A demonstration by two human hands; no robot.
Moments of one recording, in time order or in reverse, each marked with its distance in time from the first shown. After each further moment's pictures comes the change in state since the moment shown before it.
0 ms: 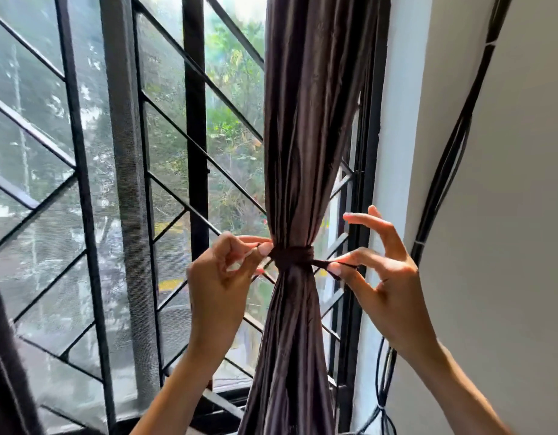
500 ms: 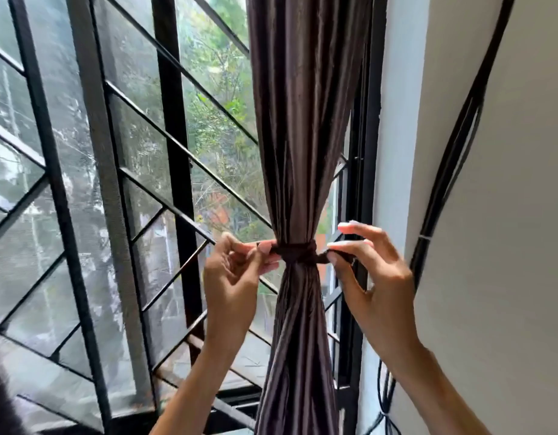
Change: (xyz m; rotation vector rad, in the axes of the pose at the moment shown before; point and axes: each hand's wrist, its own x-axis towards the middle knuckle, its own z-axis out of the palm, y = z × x) left_hand 0.000 -0.028 0.063 -0.152 0.071 -0.182; right_hand -0.003 0.057 0.002 -0.086 0.153 0.015
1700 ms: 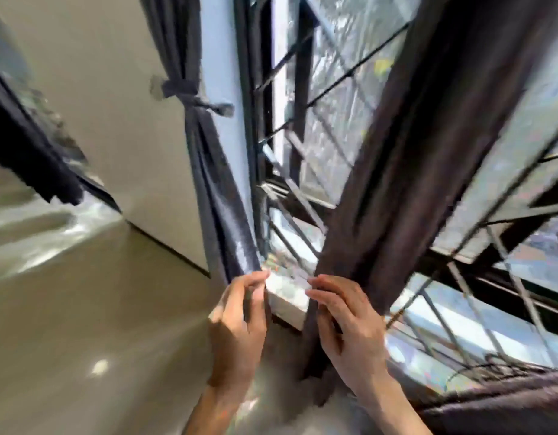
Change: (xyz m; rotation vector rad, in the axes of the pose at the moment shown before) left_hand -0.234 0.095 -0.481 1.208 0.581 -0.114; right_hand -0.299 -0.358 0.253 0.656 -0.733 0.018
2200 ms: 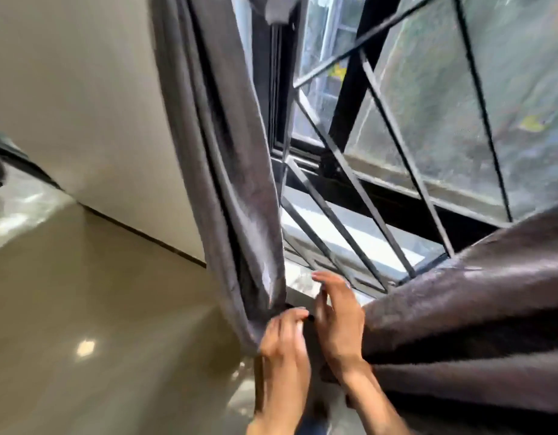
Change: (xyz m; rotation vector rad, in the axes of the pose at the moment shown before) left_hand 0.049 -0.238 0.087 0.007 -0.328 -0.092; right_hand 0.019 0.138 0.282 -0.146 -0.024 0.585
